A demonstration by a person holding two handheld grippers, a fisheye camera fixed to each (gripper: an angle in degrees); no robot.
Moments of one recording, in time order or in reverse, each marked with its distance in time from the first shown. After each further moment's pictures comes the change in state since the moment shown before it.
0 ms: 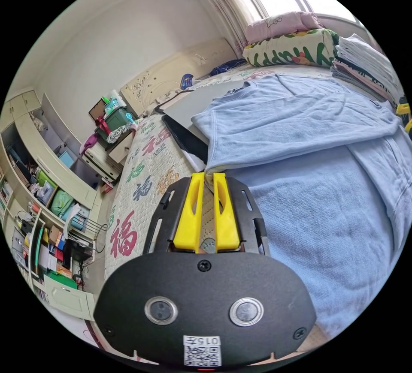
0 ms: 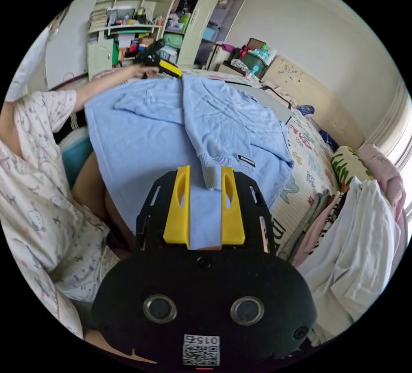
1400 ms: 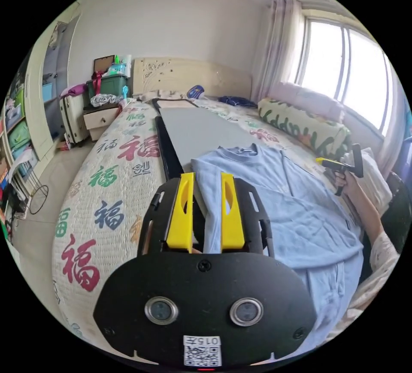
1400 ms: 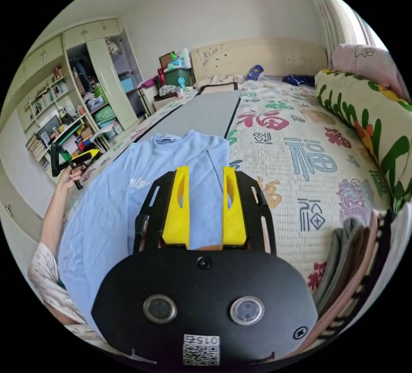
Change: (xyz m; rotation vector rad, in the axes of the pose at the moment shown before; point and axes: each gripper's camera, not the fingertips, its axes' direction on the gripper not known) left arm -0.198 -0.156 0.026 0.047 0.311 -0.489; right arm 0.467 -0.237 0.055 0.143 -0.161 0.663
